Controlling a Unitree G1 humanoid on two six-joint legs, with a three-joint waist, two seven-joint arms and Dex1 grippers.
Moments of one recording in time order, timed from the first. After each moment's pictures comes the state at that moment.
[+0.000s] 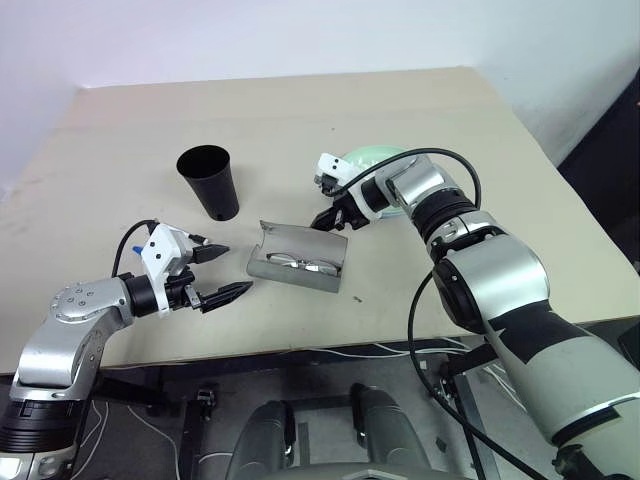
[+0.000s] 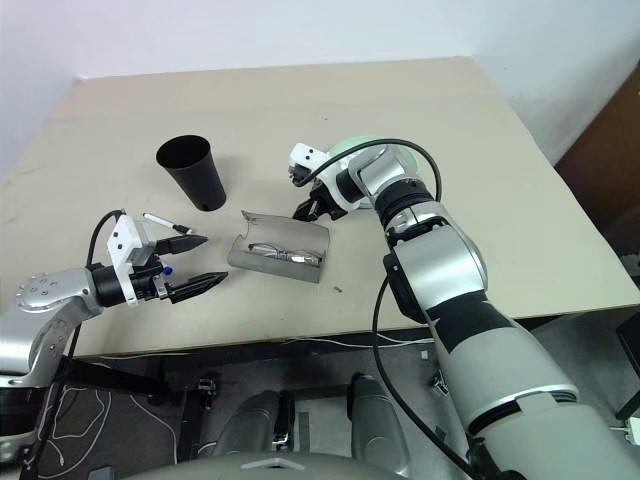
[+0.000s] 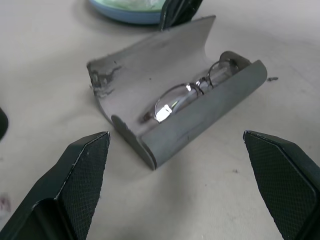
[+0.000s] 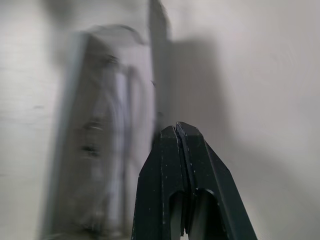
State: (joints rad) left arm -0.12 0.75 0.17 -0.19 -0.48 0.40 -0.98; right arm -1.42 -0.16 0.18 1.27 -0.22 0.32 1.38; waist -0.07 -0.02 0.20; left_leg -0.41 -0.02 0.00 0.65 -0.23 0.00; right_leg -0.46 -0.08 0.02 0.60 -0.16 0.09
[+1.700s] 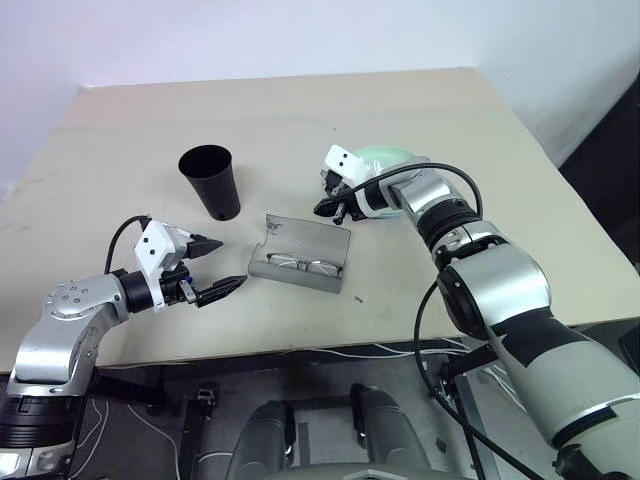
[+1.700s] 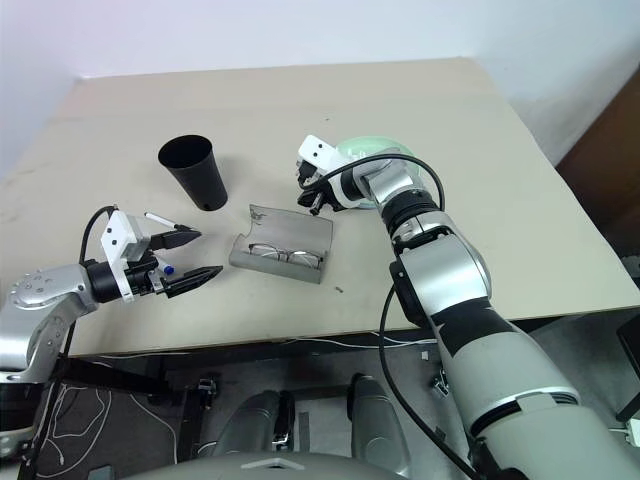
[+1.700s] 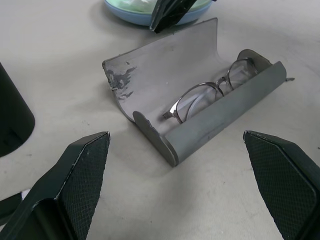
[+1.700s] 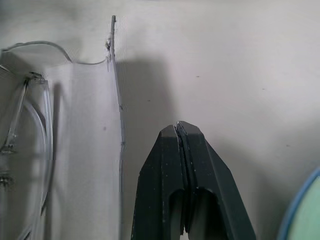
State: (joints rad) left arm -0.13 0.75 0.18 -0.16 -0.47 0.38 -0.97; right arm -1.36 -0.18 0.19 1.30 -0.17 0.17 1.06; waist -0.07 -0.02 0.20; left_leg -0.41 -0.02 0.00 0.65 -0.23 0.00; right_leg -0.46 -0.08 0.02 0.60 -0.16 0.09
